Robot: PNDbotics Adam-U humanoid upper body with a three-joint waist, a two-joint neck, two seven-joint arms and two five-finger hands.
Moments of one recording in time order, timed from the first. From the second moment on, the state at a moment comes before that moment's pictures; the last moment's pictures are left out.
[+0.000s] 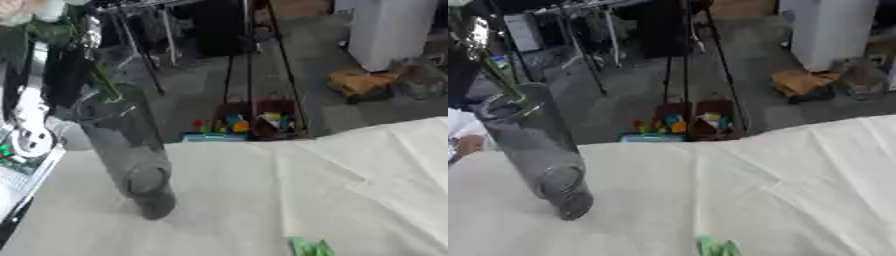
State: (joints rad) left arm -1.13 0.75 -0.13 -1.60 -0.24 0.29 0.37; right arm -0.37 -0.50 -0.25 -1.97 -0.11 -0.52 0.11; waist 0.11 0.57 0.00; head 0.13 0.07
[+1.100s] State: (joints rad) left arm -1.11 0.77 -0.13 -1.60 -0.29 0.34 0.13; right arm -0.36 -0.50 -0.26 -1.97 -0.11 -0.51 0.11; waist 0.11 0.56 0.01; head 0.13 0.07
